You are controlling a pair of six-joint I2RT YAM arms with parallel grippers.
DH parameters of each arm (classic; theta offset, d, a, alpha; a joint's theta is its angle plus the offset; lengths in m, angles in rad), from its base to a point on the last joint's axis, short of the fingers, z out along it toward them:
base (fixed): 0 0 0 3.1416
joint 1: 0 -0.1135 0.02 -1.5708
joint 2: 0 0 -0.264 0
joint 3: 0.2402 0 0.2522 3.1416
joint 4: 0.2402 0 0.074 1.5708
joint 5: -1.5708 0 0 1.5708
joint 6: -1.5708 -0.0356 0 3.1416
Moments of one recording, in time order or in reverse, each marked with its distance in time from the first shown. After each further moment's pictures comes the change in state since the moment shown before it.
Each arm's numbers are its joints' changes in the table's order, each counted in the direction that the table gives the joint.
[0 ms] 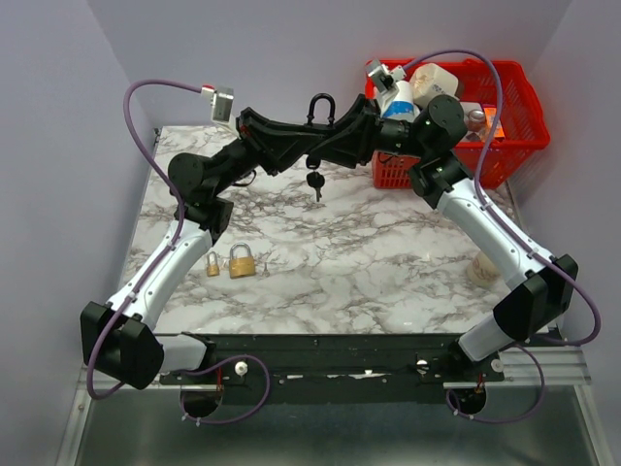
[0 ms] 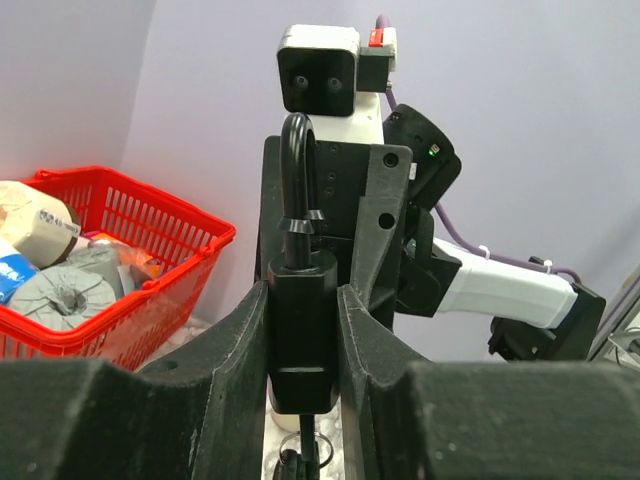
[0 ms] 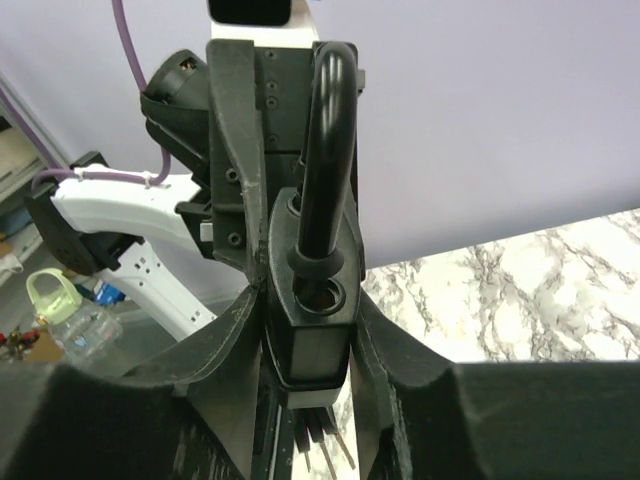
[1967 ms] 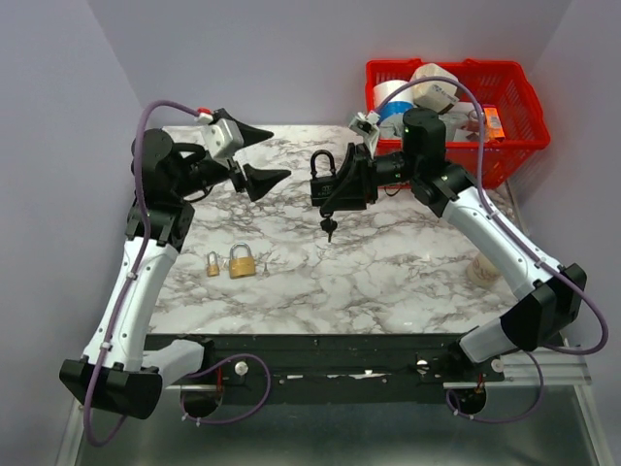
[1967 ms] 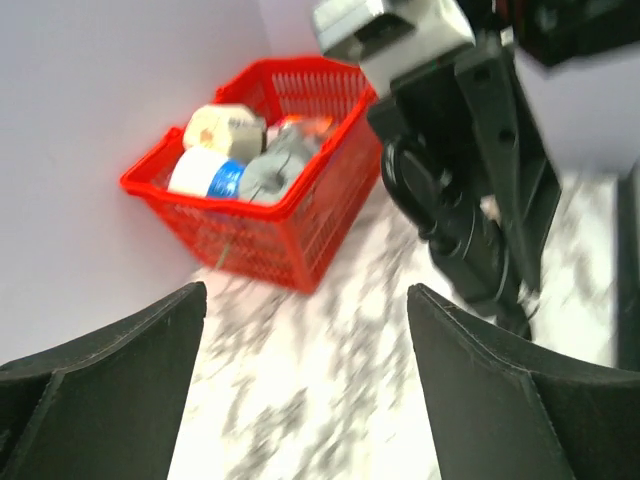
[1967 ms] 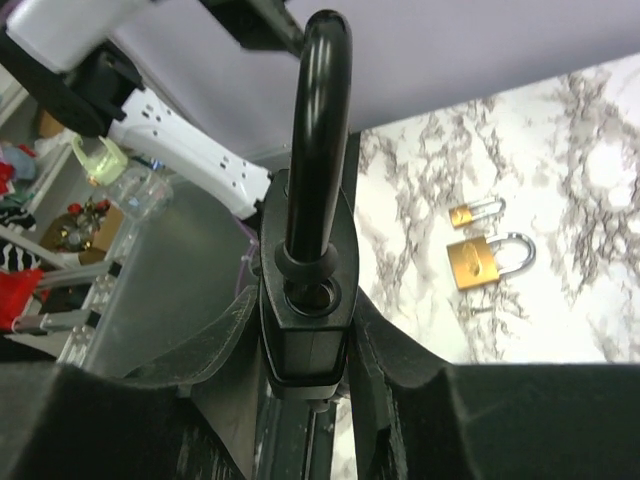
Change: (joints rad) left arm -0.169 0.167 0.114 0.738 -0.252 -0.910; right arm 0.000 0.061 -0.077 0.547 0.218 0.373
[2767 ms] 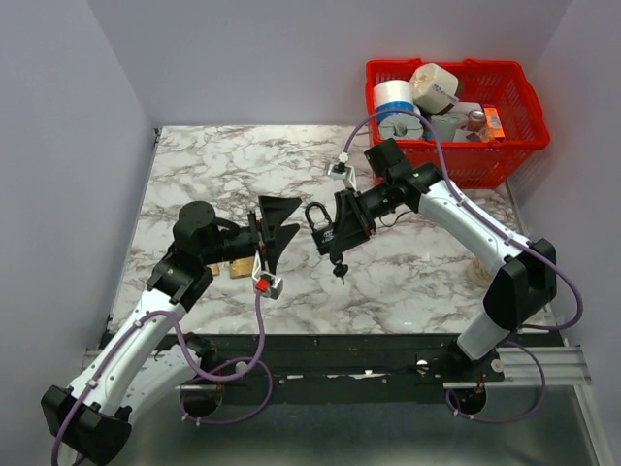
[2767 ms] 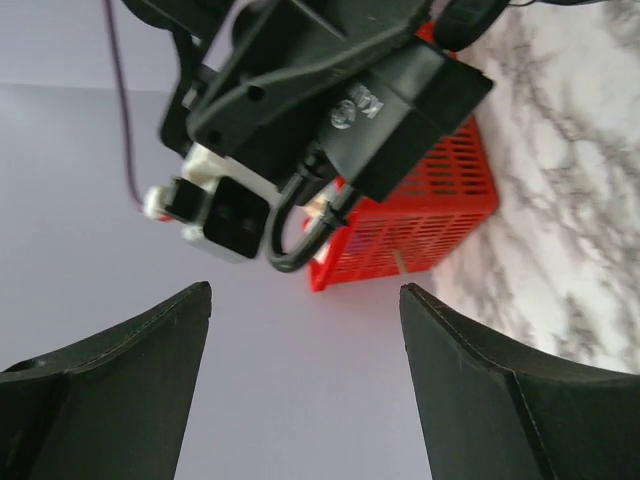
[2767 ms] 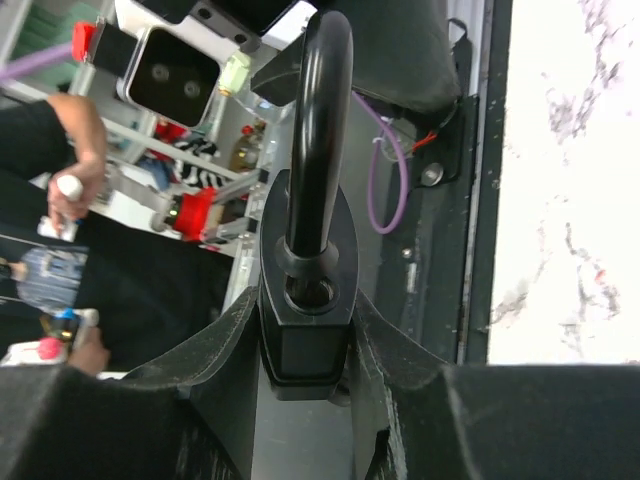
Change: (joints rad) left arm 0.261 0.298 -0.465 0.196 0.075 -1.537; right arm -0.039 -0.142 0.013 0.689 0.192 0.349
